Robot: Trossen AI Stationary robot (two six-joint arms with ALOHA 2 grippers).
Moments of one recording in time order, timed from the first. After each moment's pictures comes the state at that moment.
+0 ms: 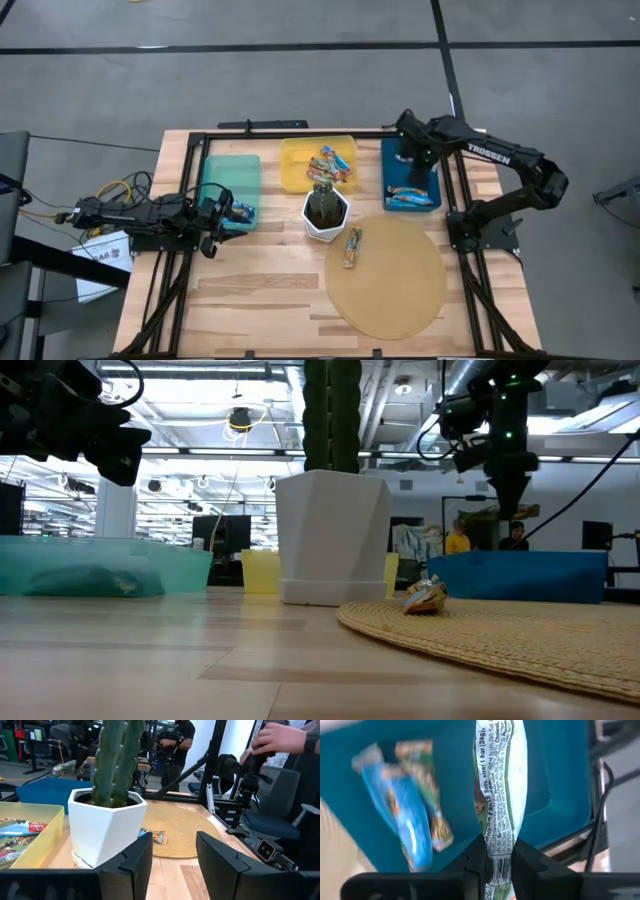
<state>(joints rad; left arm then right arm) -0.08 0.04 0.01 0.05 0.09 -0.15 -0.66 1.36 1.10 -1.21 0.19 -0.31</state>
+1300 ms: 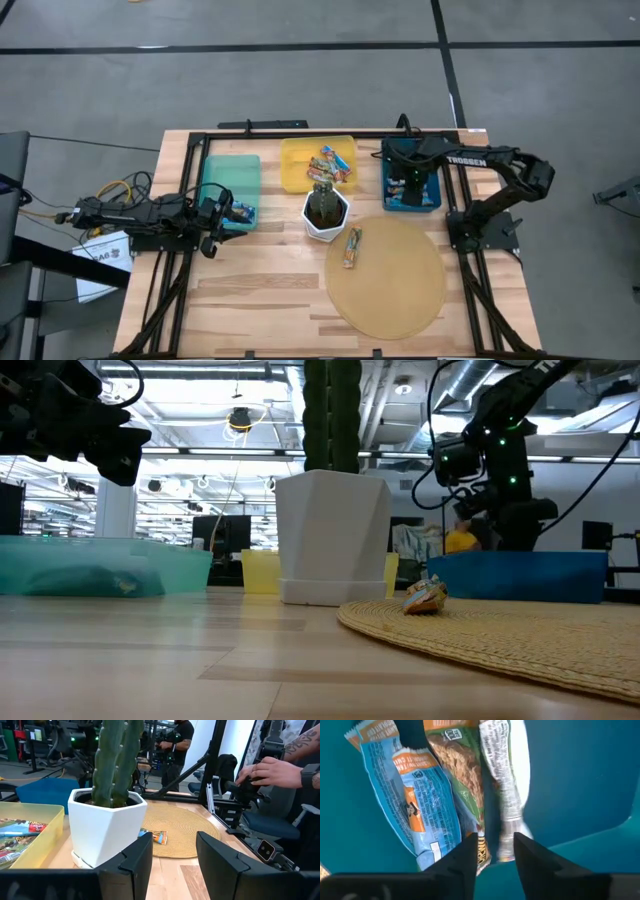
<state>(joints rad) -0.08 0.04 0.01 0.05 0.09 -0.15 -0.57 1.48 0.87 -1.01 0.16 -0.31</state>
